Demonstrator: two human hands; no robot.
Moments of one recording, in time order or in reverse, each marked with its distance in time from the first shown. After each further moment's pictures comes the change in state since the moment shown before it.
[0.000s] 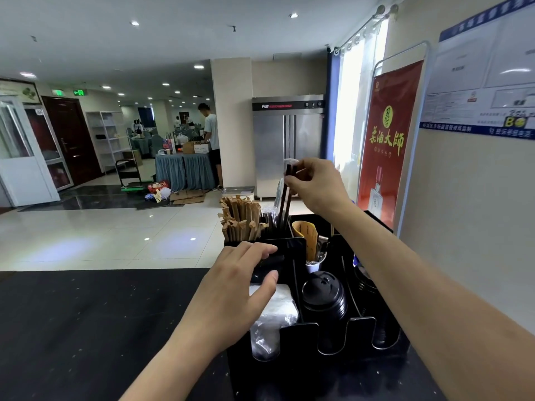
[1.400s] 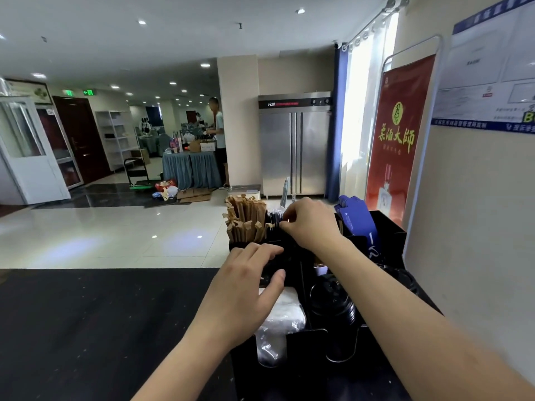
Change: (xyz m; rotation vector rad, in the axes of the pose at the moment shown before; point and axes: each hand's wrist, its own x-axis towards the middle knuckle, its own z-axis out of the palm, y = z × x) left_hand 0.014 -0.016 0.022 0.016 0.011 -0.007; right_hand -0.021 0.036 0.048 -0.642 -0.185 -0.007
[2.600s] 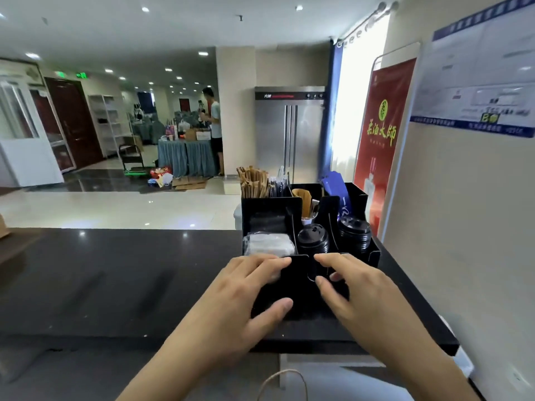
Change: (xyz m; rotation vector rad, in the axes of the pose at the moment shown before) left_hand -0.173 0.088 -0.083 -0.030 -0.129 0.131; right_hand -0.321 -0.015 -0.108 0.120 0.019 -0.120
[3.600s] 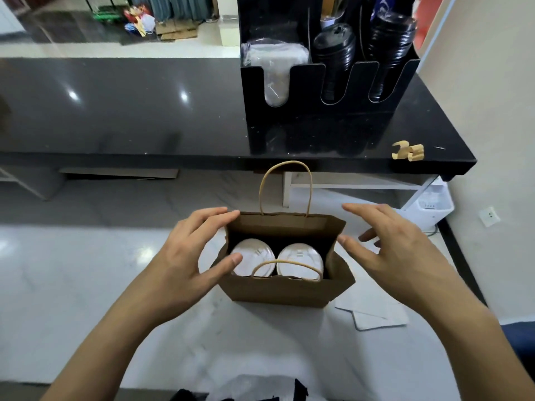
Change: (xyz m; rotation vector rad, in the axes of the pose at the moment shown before) left_hand -0.206 -0.008 0.078 -0.191 -0.225 -0.384; right_hand -0.181 0.036 0.057 0.002 -0.422 0.289
